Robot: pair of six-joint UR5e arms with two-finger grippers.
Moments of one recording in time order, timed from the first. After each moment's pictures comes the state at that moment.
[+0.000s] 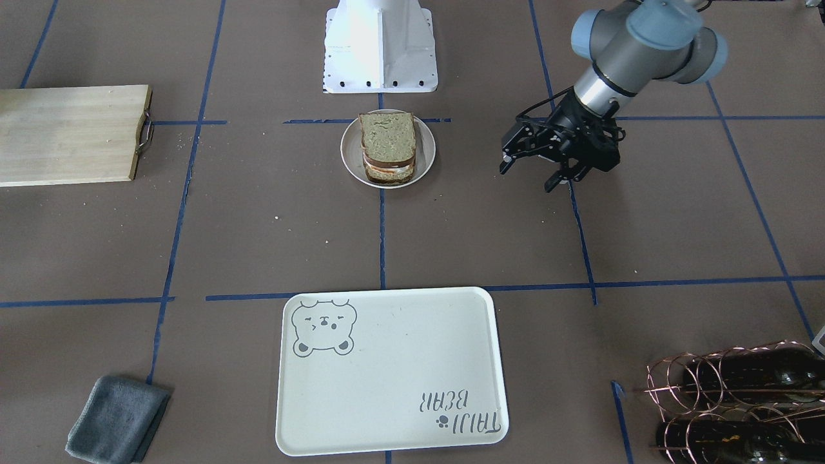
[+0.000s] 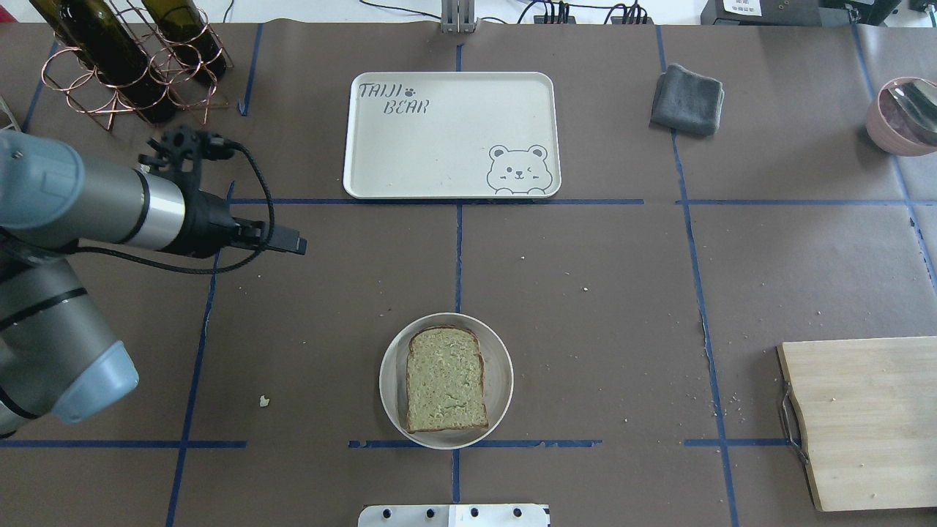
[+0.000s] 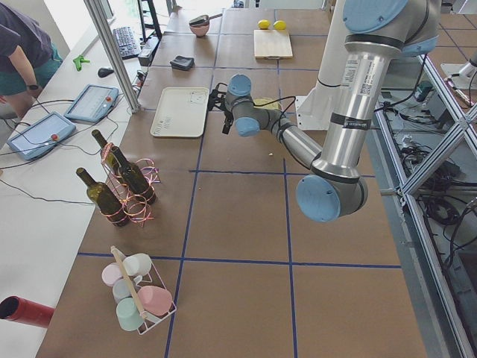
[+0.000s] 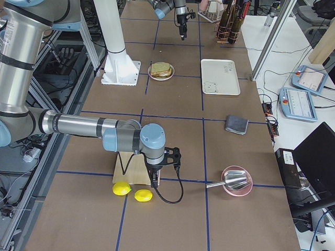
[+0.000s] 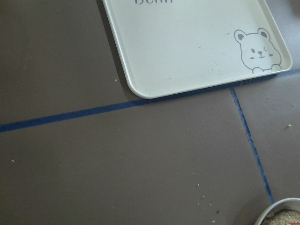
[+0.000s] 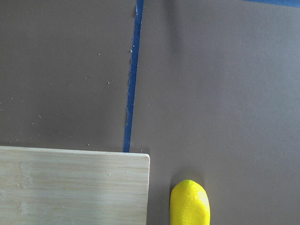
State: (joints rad) left arm -0.66 -1.82 -1.88 -2.16 -1.95 -1.14; right arm 1.56 -1.92 1.85 -1.51 2.29 -0.07
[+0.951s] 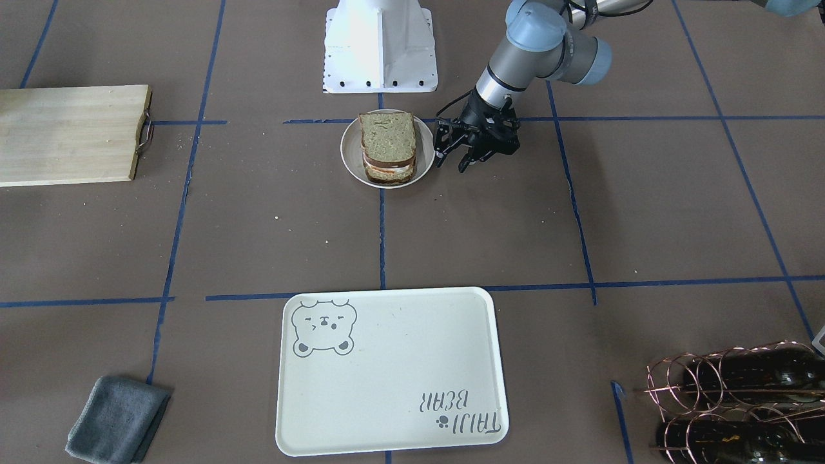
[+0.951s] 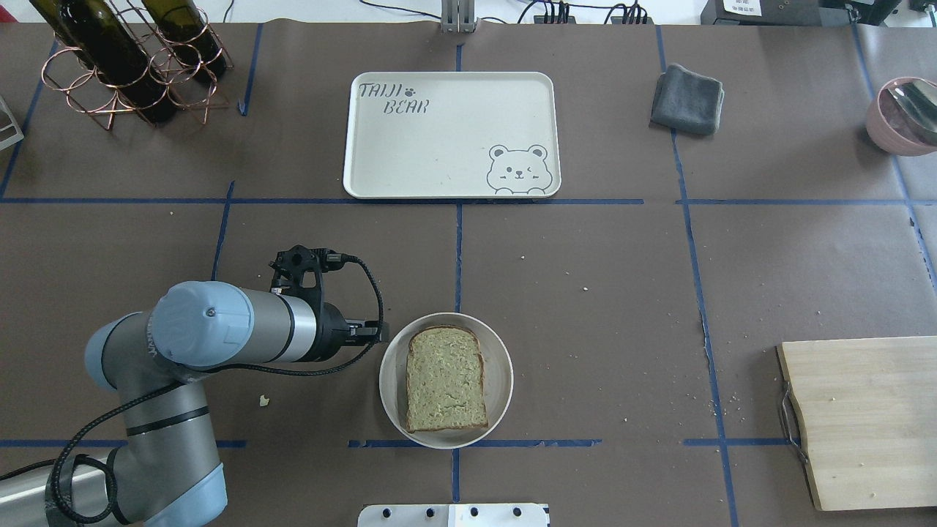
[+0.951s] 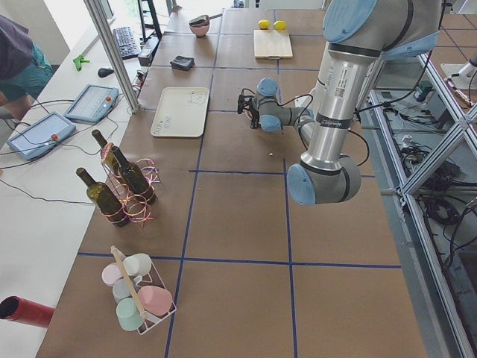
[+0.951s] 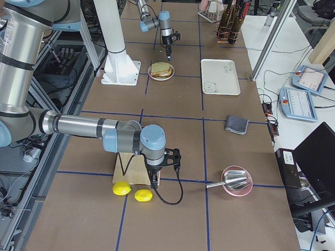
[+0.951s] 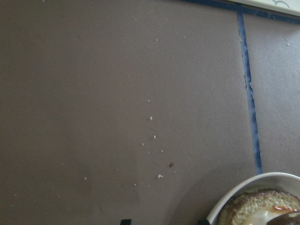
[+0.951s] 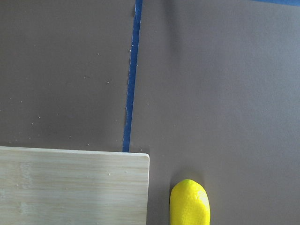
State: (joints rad) left arm -0.38 -1.93 -1.79 -2.15 -1.74 -1.34; right arm 1.56 -1.92 1.84 -1.51 2.29 -0.07
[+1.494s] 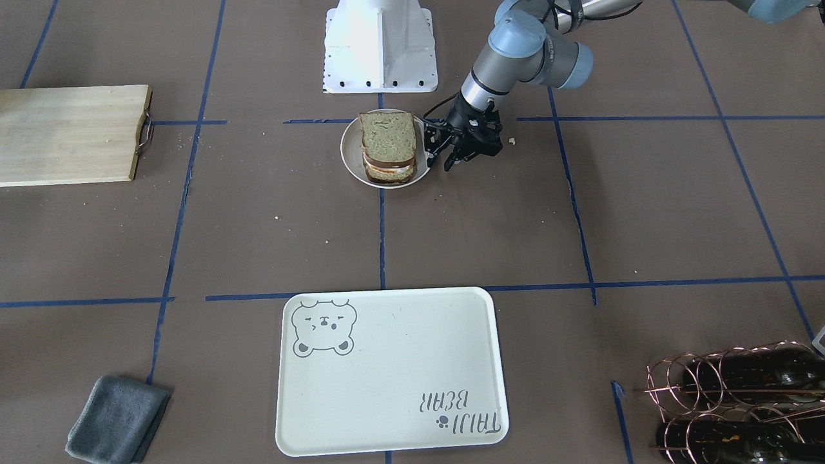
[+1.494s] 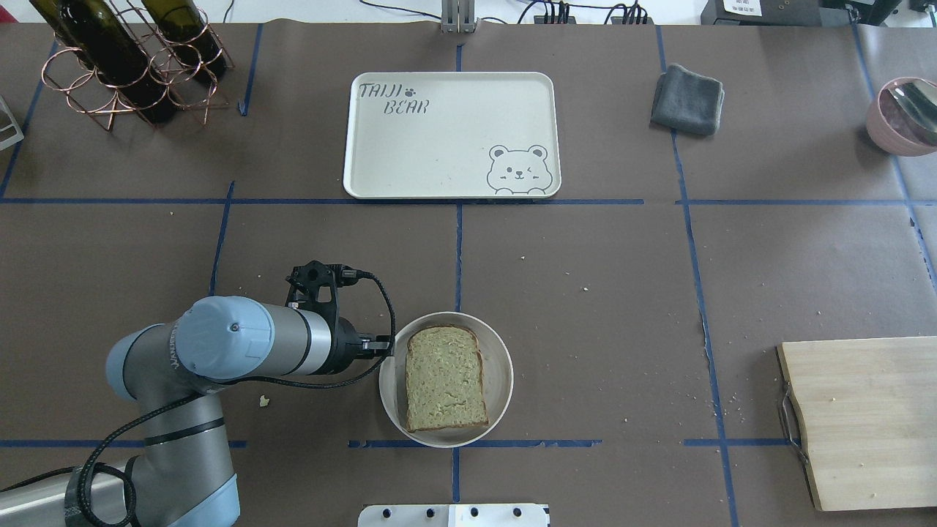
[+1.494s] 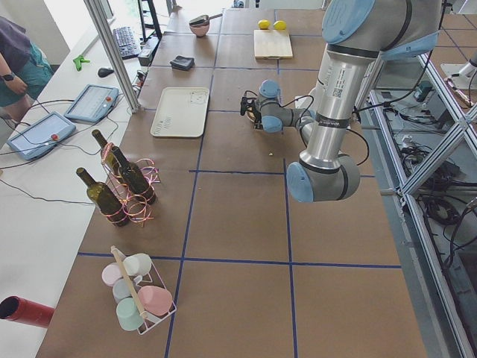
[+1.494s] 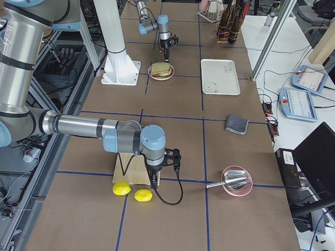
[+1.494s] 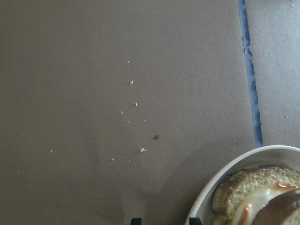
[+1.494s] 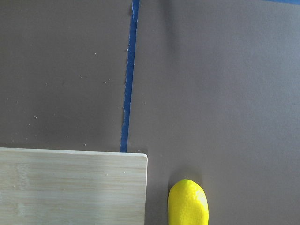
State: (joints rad) left arm -0.36 -1.94 -1.76 -2.16 -1.73 -1.35; right arm 1.55 -1.92 1.84 -1.51 2.29 -0.07
